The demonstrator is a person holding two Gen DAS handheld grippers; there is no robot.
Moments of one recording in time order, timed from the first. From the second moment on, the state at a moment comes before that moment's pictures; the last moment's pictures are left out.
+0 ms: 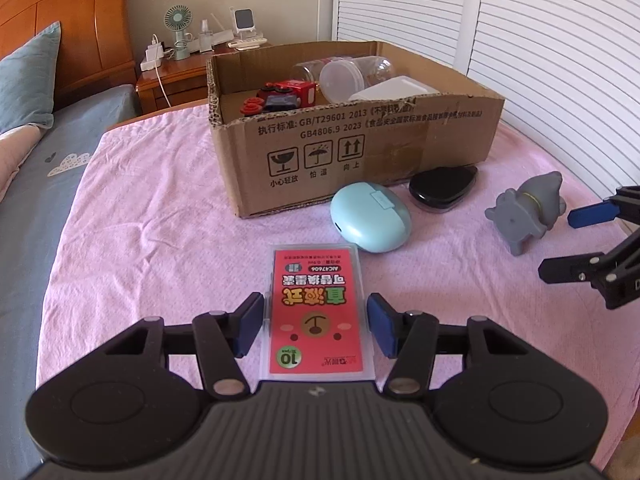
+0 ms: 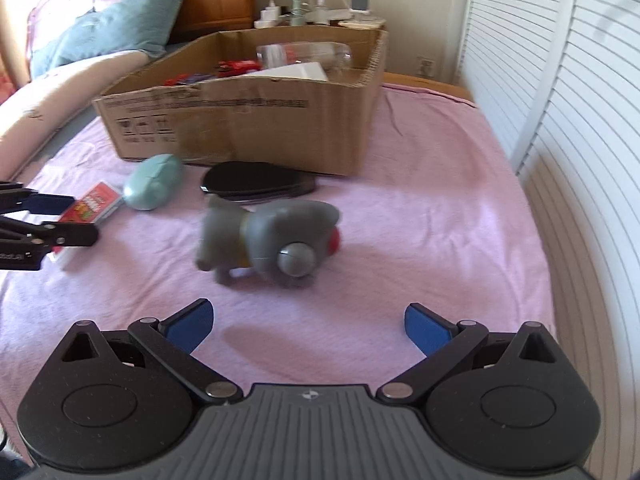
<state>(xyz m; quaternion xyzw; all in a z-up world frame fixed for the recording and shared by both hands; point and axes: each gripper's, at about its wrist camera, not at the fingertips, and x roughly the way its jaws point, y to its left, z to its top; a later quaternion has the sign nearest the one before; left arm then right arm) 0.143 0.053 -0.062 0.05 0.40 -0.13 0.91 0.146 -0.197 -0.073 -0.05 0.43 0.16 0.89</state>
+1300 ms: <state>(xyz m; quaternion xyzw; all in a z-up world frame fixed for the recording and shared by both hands) 0.133 0.043 -0.063 0.01 0.40 -0.05 0.92 0.168 -0.164 -0.074 -0.06 0.40 0.12 0.91</state>
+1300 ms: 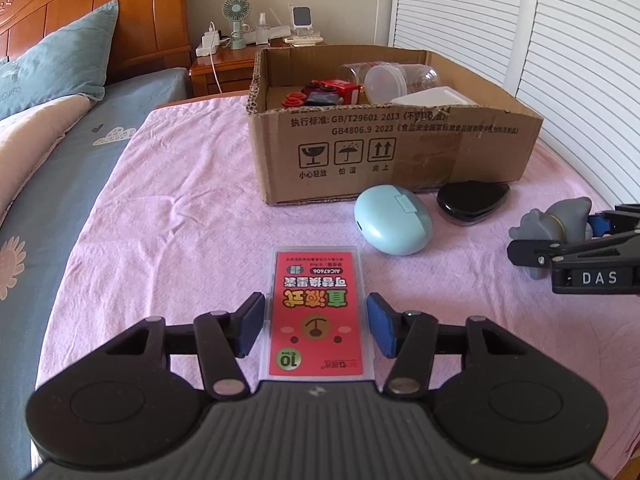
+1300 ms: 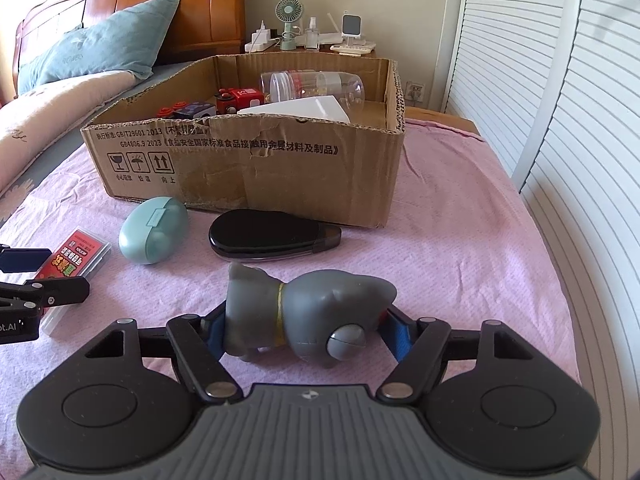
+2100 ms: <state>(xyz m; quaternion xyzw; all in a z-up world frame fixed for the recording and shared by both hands) 0.128 0.054 -0.021 0.04 0.40 -0.12 0.91 0.164 -0.169 -0.011 -0.09 0.36 0.19 0.91</state>
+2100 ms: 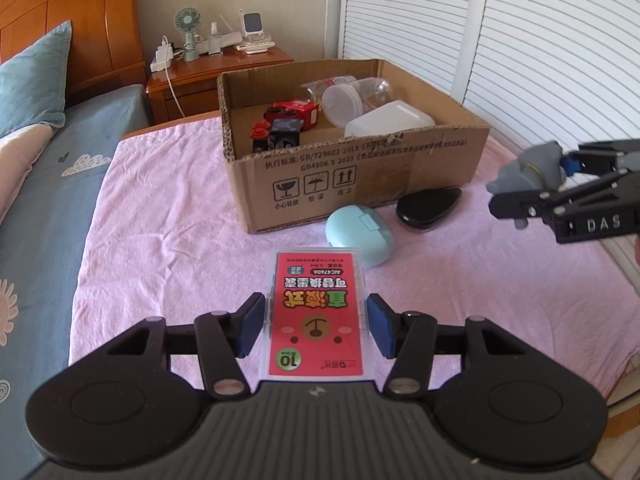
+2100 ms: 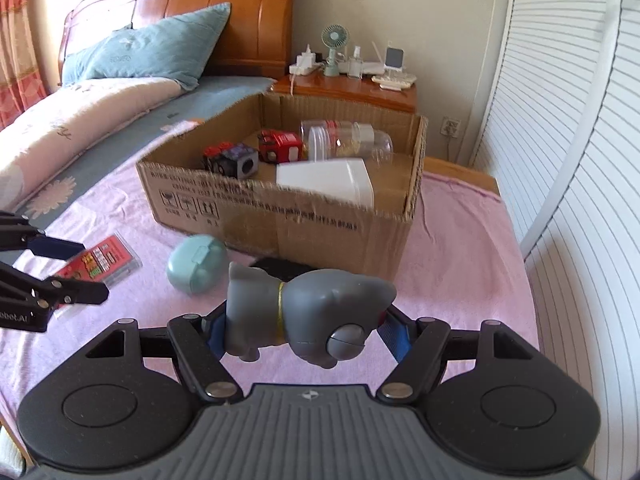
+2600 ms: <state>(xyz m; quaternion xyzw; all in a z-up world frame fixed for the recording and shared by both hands) 0.131 0.076 0.007 0.03 0.38 -0.10 0.92 0.246 -0.096 0.027 -0.11 0.33 0.27 0.90</state>
